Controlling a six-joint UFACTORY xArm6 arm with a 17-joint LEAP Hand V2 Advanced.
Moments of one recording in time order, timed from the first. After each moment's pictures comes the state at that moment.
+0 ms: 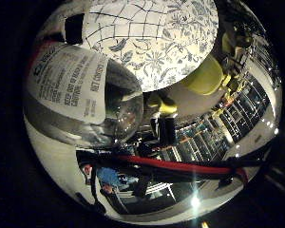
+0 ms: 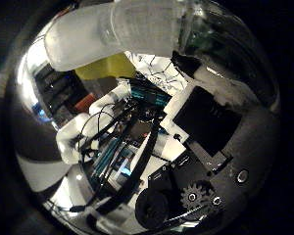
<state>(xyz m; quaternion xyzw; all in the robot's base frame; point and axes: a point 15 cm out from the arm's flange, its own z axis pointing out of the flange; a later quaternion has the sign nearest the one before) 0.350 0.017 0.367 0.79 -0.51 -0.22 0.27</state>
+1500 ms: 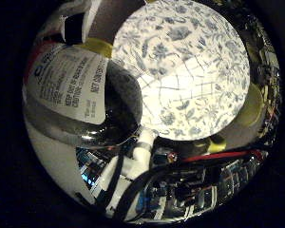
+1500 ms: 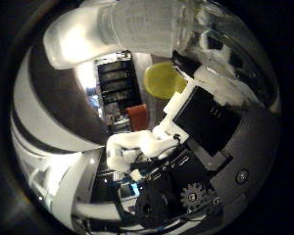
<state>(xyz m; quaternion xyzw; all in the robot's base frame) 0.386 0.185 0.481 0.78 -0.45 -0.36 -0.22</state>
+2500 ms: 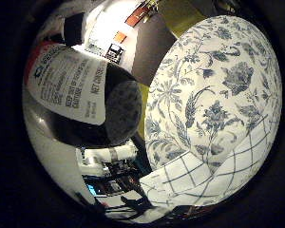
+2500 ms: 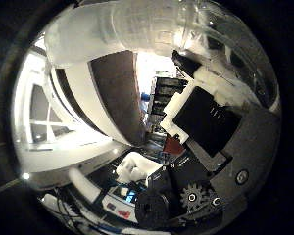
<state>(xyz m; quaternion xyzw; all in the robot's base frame) 0.494 0.231 0.333 0.70 -0.39 -0.41 -0.43</state>
